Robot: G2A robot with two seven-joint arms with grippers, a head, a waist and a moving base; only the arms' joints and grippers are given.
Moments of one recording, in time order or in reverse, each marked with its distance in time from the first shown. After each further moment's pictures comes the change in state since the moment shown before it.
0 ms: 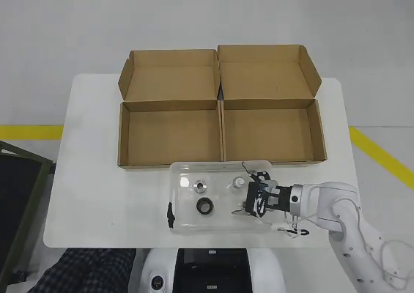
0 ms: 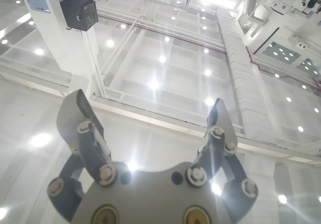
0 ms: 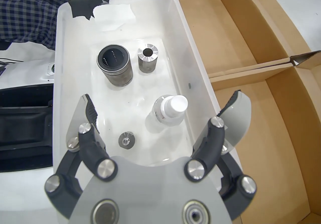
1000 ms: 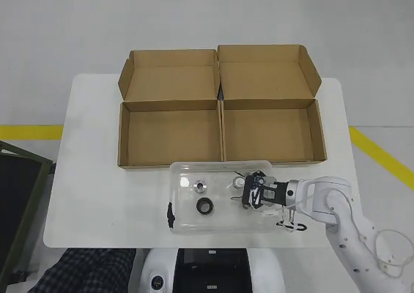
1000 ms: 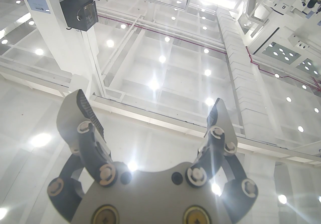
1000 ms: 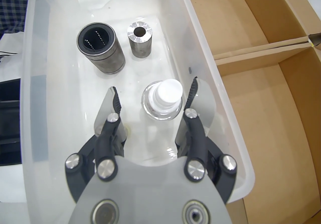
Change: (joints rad) left arm 0.000 0.000 0.000 0.000 0.000 0.000 0.000; right arm 0.062 0.019 -0.055 0.079 0.023 0.044 0.053
